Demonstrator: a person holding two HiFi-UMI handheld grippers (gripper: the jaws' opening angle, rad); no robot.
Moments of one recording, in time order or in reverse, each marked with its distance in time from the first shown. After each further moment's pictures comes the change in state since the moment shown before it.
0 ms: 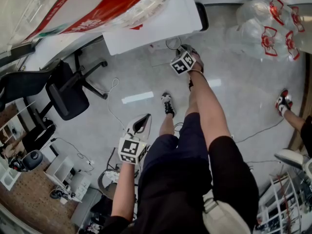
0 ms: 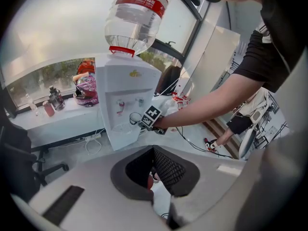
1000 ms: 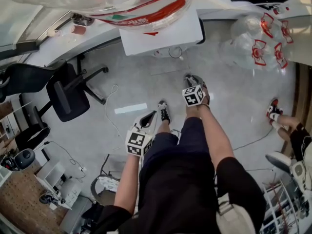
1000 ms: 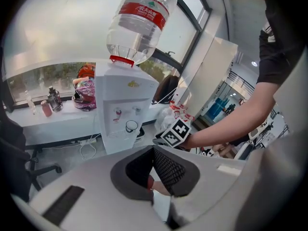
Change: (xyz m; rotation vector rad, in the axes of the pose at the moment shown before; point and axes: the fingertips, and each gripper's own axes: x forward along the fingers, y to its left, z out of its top) left arm -0.011 -0.012 0.018 -0.030 -0.092 -0.041; right arm -0.129 0.037 -0.076 0.116 0.008 -0.035
